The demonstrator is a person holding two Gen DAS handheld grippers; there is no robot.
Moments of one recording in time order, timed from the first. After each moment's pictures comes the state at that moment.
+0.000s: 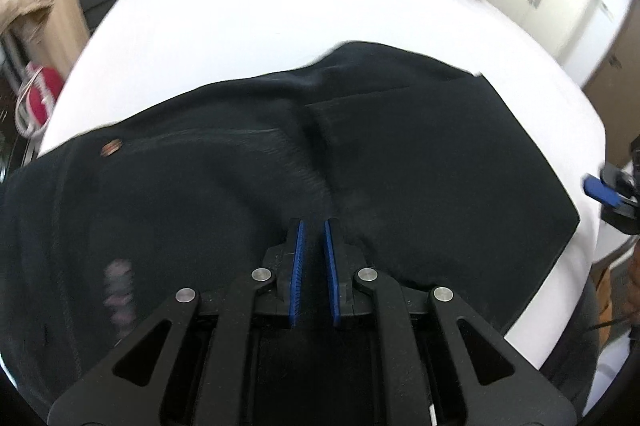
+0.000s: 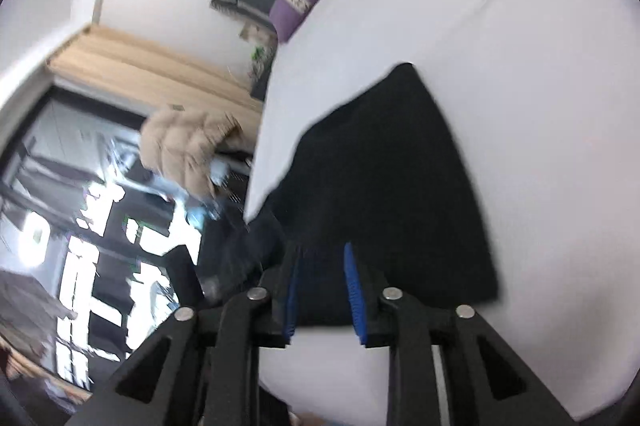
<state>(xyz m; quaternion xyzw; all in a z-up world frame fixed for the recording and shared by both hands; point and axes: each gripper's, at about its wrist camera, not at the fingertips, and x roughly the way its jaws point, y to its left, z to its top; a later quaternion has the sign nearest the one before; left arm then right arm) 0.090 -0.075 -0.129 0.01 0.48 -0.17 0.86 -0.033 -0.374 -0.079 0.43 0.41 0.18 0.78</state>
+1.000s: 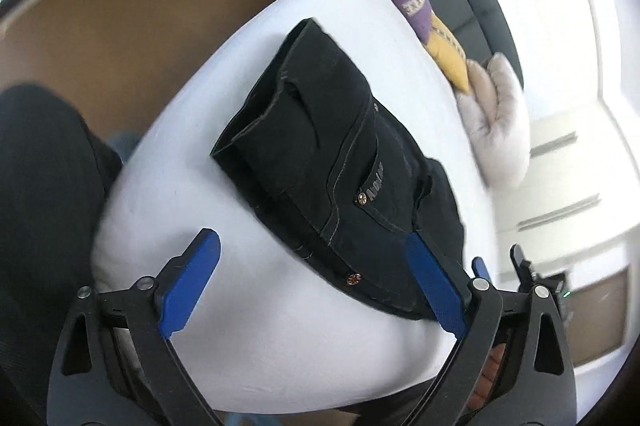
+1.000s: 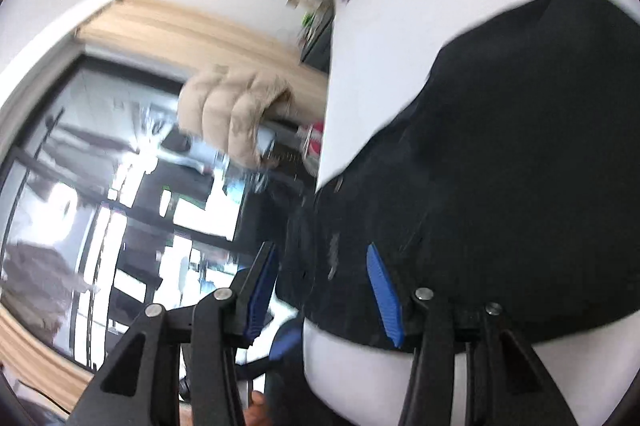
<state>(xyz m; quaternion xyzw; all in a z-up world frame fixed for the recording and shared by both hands) -0.069 0.173 -0.118 -0.42 0.44 -0.05 0.79 0.006 -0.219 -0.064 0.43 0.40 0.25 0.77</state>
